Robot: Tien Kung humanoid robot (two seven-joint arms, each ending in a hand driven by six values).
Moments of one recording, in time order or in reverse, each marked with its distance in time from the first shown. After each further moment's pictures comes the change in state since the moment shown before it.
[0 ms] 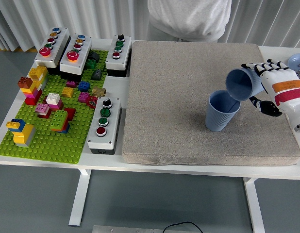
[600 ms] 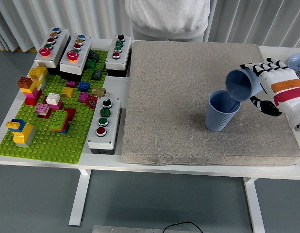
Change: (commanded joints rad) left arm 0.004 0.002 0.002 0.000 0.001 0.000 0.001; right arm 0.037 -0.028 -0.039 -0.008 -0.026 -0.005 -0.007
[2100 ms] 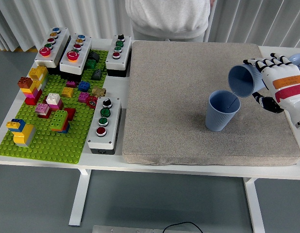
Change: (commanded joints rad) left arm 0.001 0.000 -0.007 0.000 0.007 0.000 0.005; right arm 0.016 -0.015 -0.022 0.036 -0.014 -0.008 -0.071
